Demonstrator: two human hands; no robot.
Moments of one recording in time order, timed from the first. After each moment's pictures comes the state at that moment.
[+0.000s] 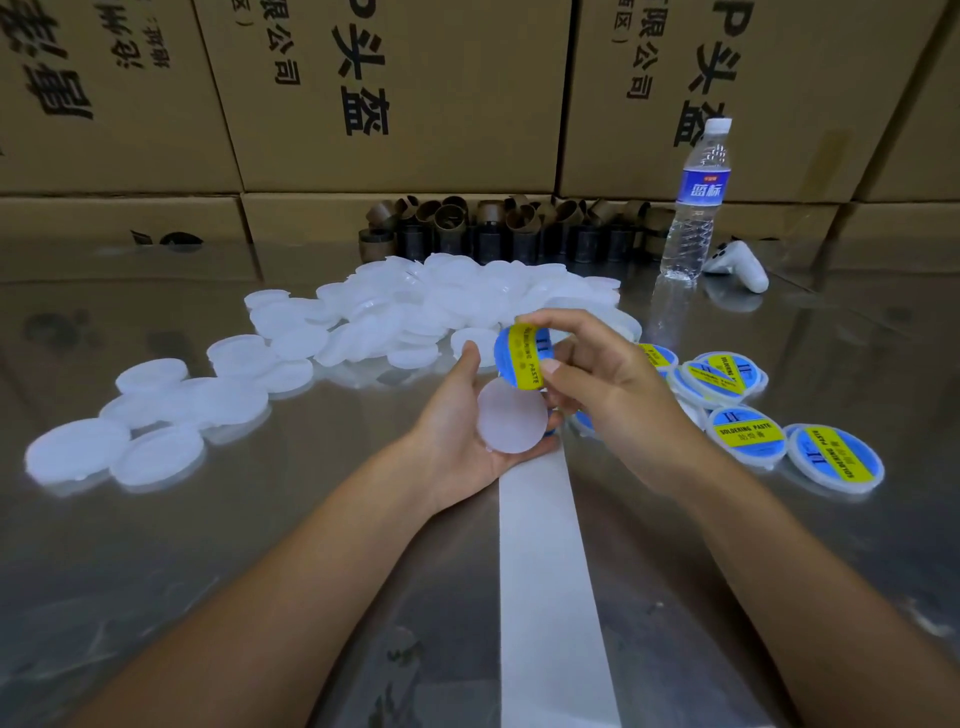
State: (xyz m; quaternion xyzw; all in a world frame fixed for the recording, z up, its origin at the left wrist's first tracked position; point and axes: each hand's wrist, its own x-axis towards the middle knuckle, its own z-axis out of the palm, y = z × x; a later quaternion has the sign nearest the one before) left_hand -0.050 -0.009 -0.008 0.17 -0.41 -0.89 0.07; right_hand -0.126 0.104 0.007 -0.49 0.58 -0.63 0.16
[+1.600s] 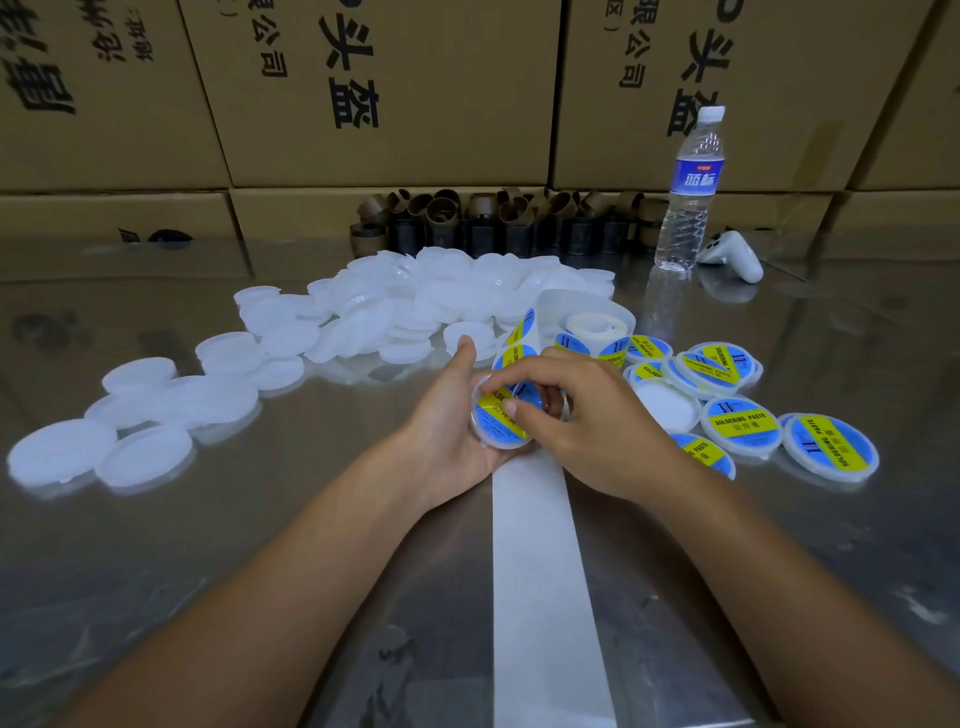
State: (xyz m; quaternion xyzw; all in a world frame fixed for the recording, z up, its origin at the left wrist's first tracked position) left_hand -0.049 -0.010 -0.010 0.15 -0.44 -0.89 0.05; right_hand -0.124 0.105 -0.007 -0.56 0.71 -0.42 -0.02
